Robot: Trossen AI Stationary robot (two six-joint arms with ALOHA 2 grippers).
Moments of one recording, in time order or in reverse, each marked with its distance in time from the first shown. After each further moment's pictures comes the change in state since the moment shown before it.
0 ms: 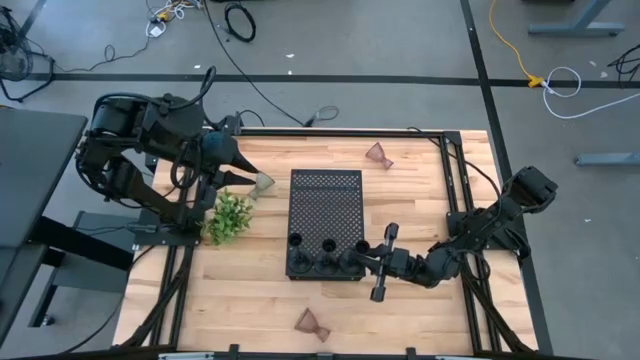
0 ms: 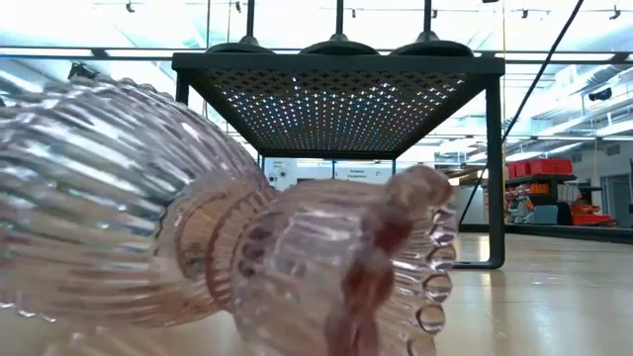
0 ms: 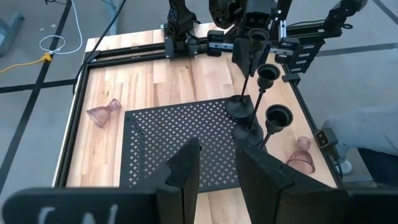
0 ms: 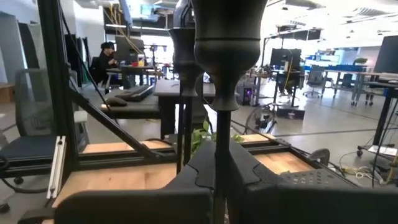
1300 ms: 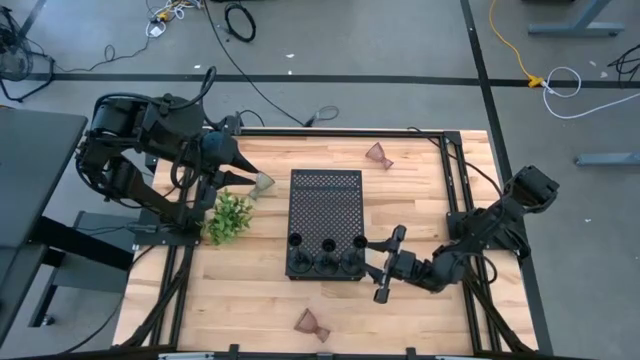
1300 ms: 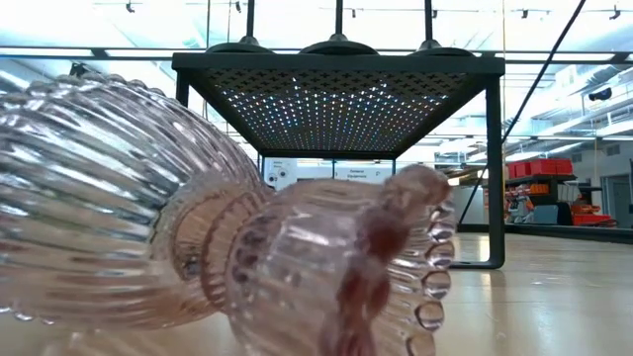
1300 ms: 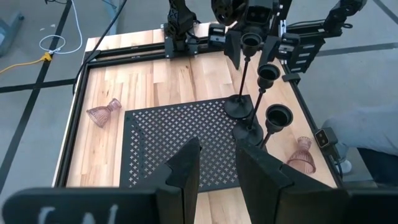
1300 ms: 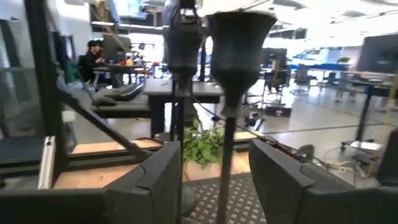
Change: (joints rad) left arm 0.000 0.000 0.000 -0.001 0.000 0.000; right arm 0.056 -0.010 0.000 0.013 0.111 -0.037
